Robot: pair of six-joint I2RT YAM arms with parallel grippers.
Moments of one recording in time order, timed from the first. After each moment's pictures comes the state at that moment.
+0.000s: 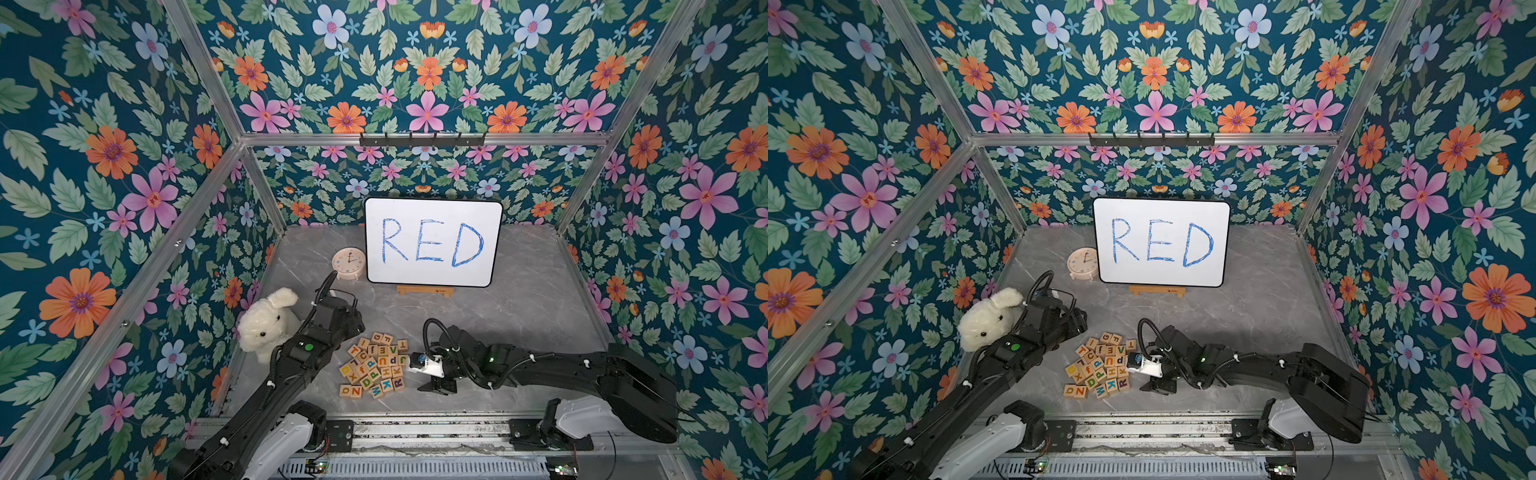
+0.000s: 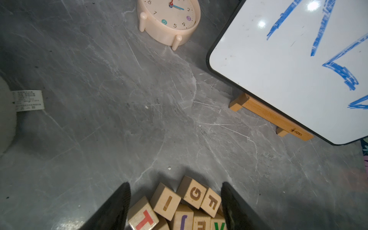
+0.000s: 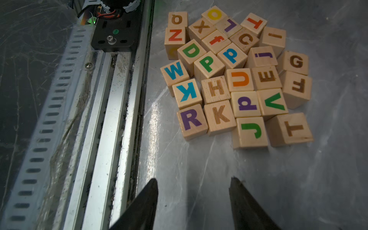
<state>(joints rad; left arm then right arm) -0.44 0.87 0.59 -0.49 -0.16 -0.71 1.04 1.43 0.63 -0.01 -0.38 -0.36</state>
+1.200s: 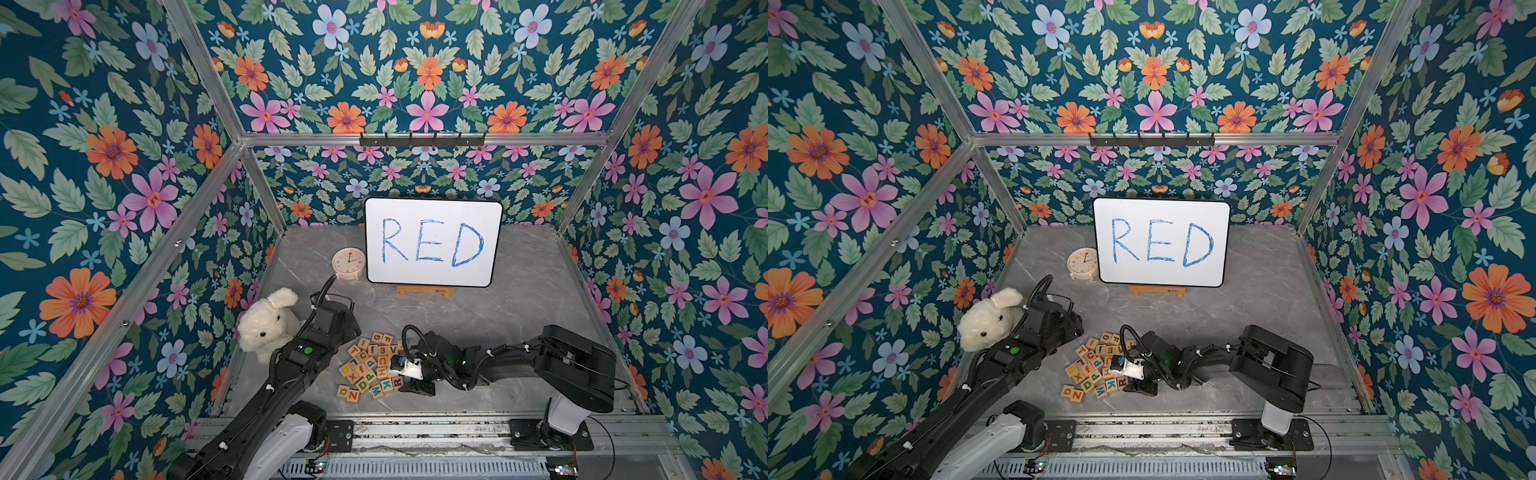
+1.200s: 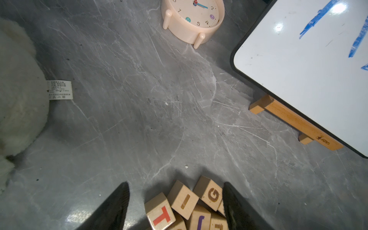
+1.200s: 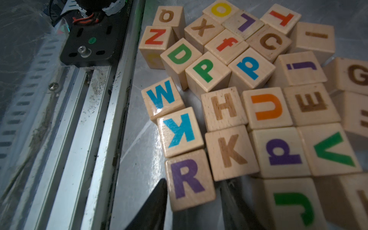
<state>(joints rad) -0.44 0.86 0.57 -0.53 -0.23 -0.73 1.08 1.73 0.70 0.24 -0.39 -0.28</state>
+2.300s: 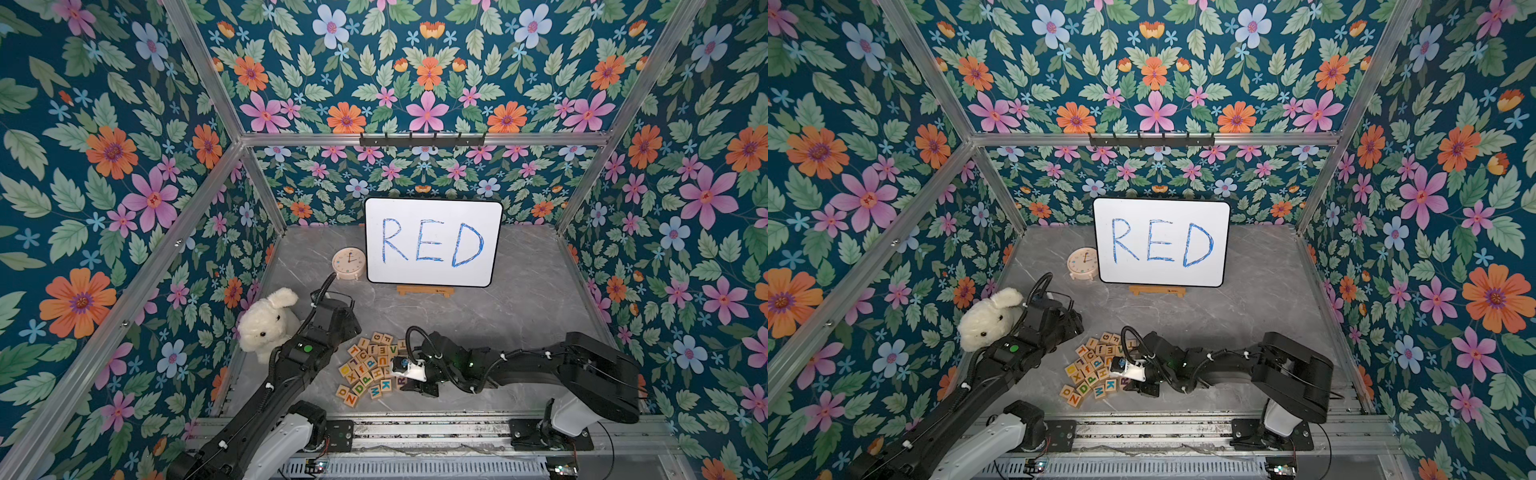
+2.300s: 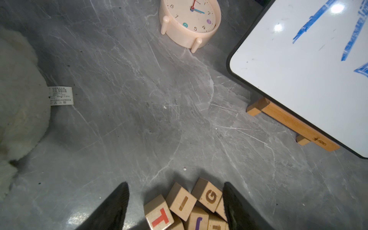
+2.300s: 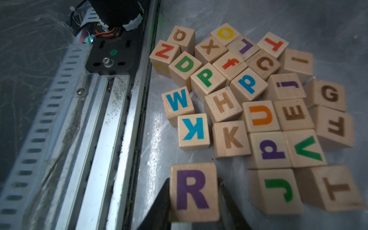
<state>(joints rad) -0.44 0.87 0.61 -0.54 -0.23 -0.70 1.11 1.54 0.67 0.14 -0.35 -0.29</state>
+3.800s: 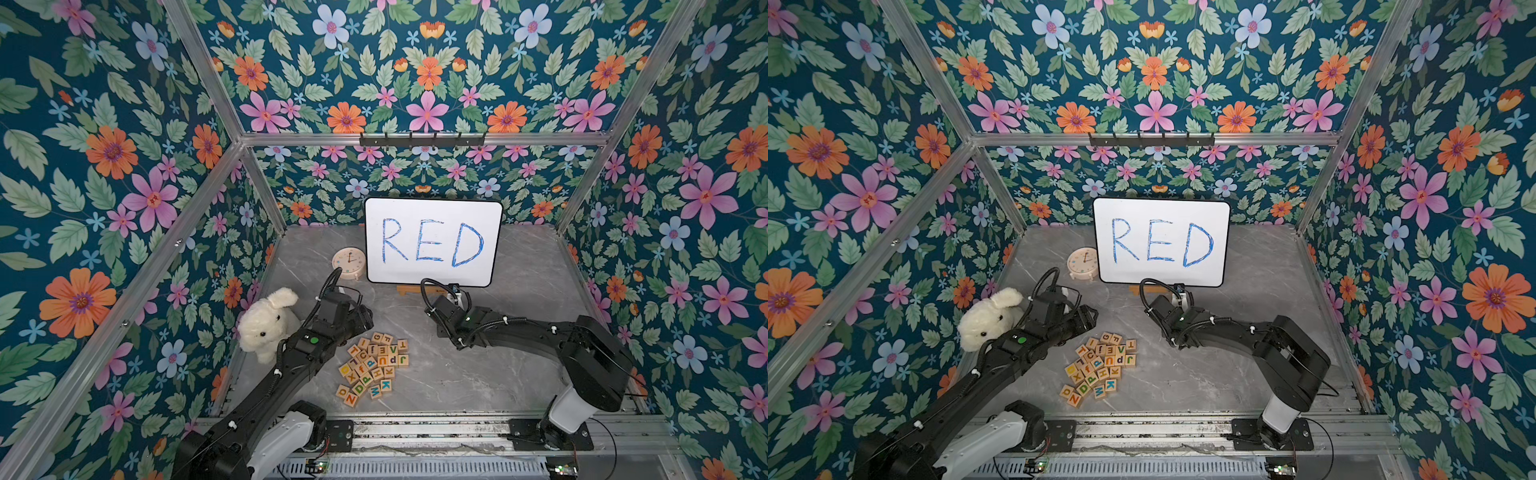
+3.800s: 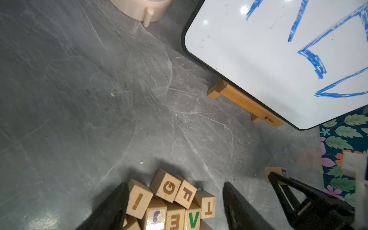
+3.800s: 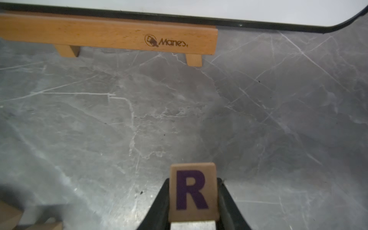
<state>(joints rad) -0.44 0.97 0.62 -0.42 0.01 -0.75 0.87 1.69 1.00 -0.46 0.48 0.78</state>
